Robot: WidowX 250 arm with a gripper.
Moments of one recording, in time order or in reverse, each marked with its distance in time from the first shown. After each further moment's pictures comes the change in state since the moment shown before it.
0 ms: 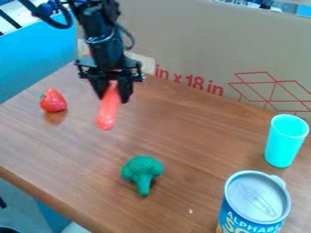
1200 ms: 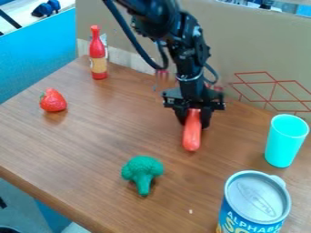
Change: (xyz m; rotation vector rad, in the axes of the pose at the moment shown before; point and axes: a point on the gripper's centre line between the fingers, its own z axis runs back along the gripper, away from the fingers) arm 0.033 -0.117 -0.085 -0.083 0.017 -0.037
